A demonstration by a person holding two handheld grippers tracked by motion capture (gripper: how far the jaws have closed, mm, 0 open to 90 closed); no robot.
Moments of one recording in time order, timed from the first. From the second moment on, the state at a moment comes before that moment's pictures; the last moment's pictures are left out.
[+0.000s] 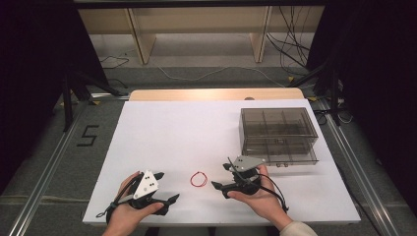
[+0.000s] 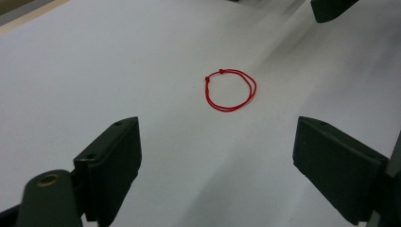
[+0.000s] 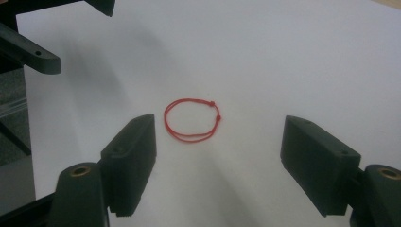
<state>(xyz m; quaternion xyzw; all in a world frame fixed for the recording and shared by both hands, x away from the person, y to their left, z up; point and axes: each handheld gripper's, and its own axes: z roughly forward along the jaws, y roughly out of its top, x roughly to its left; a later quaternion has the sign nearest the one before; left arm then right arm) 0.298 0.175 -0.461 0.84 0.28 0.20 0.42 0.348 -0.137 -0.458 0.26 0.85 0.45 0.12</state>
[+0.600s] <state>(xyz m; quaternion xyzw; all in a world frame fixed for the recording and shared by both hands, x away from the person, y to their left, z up) 0.297 0.173 -0.462 0.84 0.28 0.20 0.42 0.374 -0.104 -0.467 0.27 0.86 0.42 0.11</state>
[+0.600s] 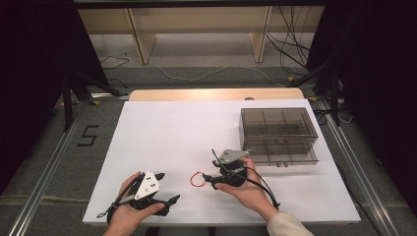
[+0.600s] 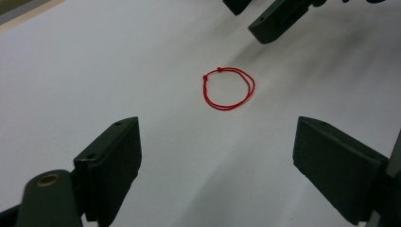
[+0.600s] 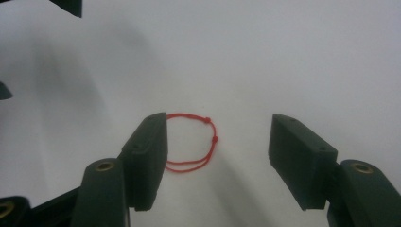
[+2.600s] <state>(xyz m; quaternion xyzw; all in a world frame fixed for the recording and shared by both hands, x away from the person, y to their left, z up) 0.298 0.172 -0.466 0.84 0.28 0.20 0.42 0.394 -0.077 -0.495 0.29 0.87 0.38 0.10</state>
